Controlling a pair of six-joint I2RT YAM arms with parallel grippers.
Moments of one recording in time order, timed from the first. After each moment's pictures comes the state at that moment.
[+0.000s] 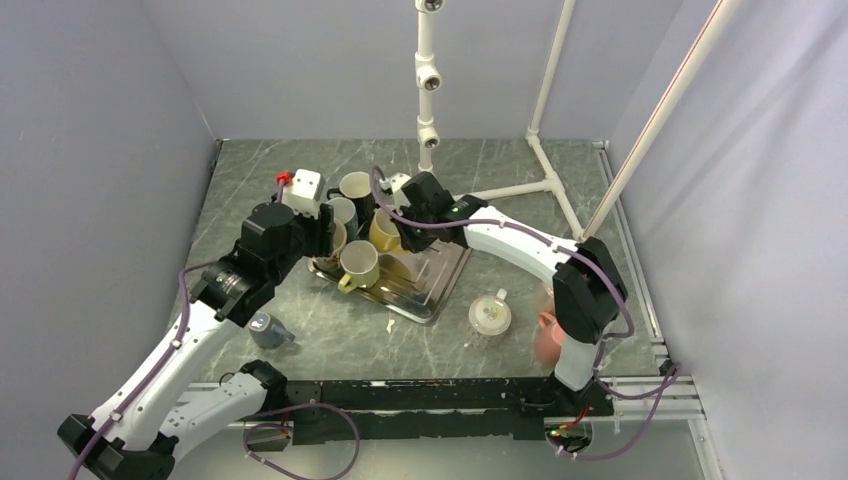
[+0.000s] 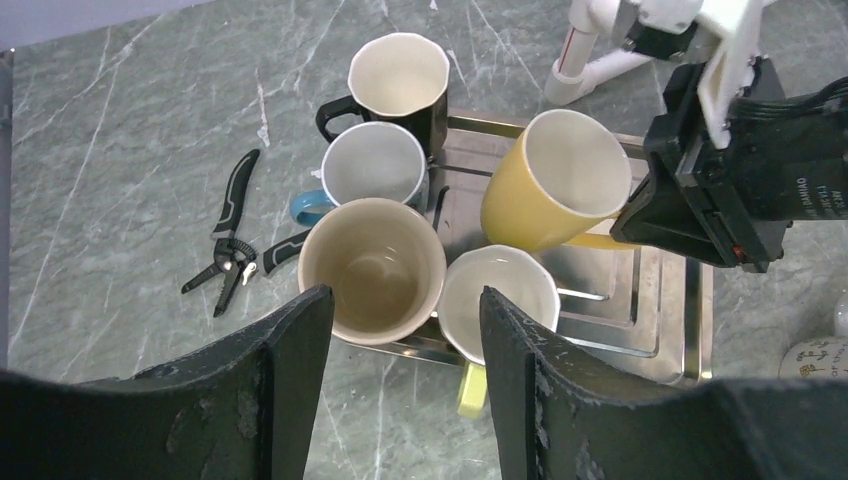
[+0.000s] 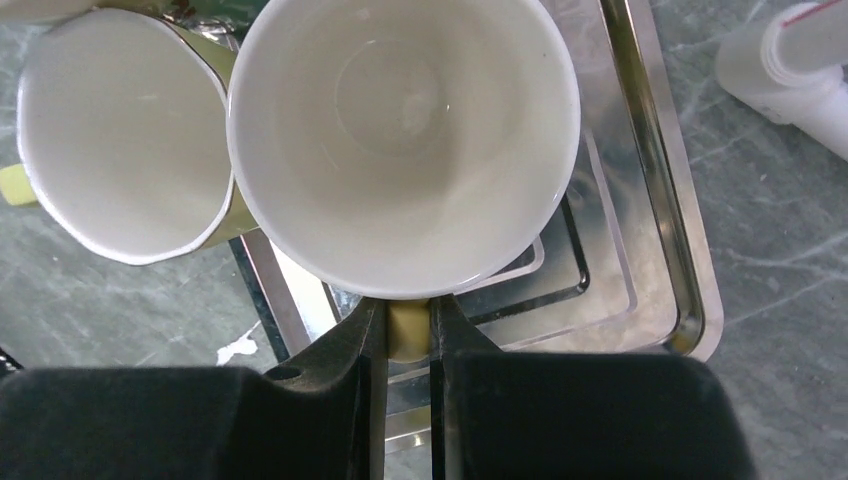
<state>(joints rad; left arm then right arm) -0.54 0.87 0.98 -0.48 -0.27 -0.09 0.78 1.77 1.41 -0.47 -0.06 0.08</state>
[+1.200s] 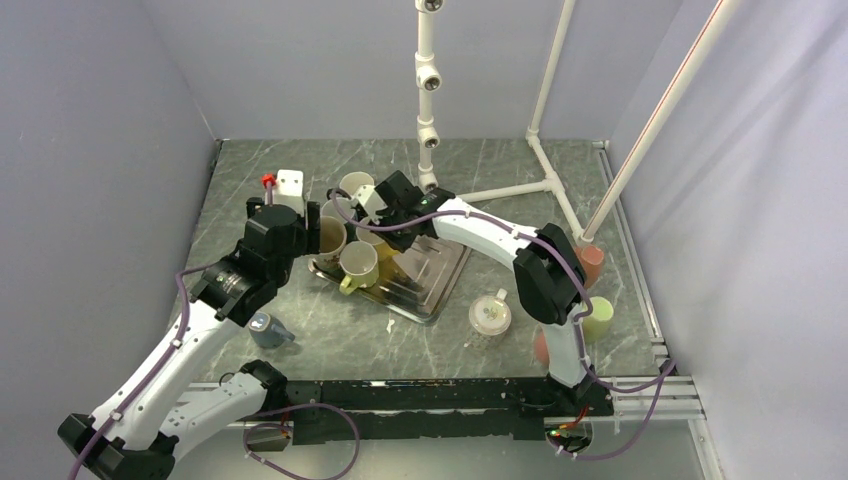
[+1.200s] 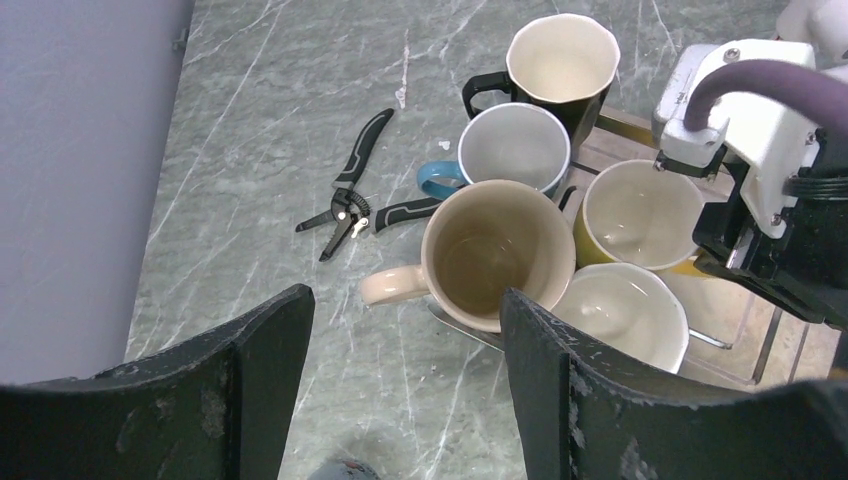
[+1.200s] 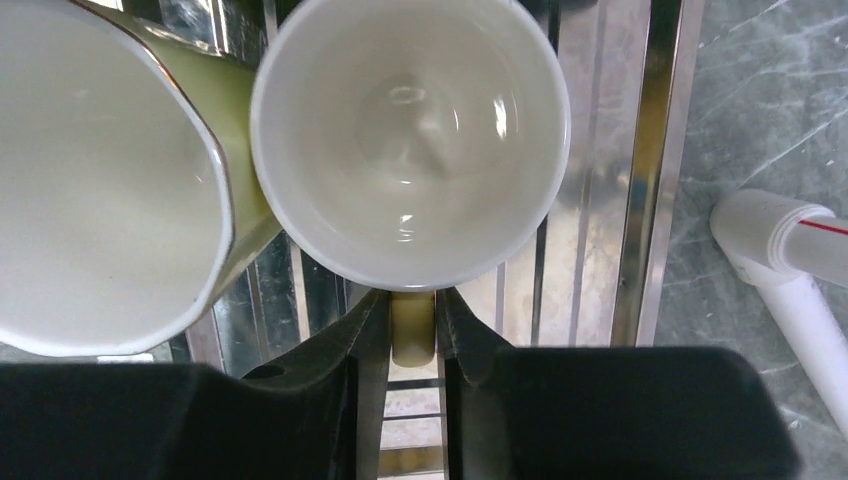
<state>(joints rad) -0.54 0.87 0.98 -0.56 -0.56 -0.14 0.82 2.03 1.67 -0.61 -0.08 -0.27</state>
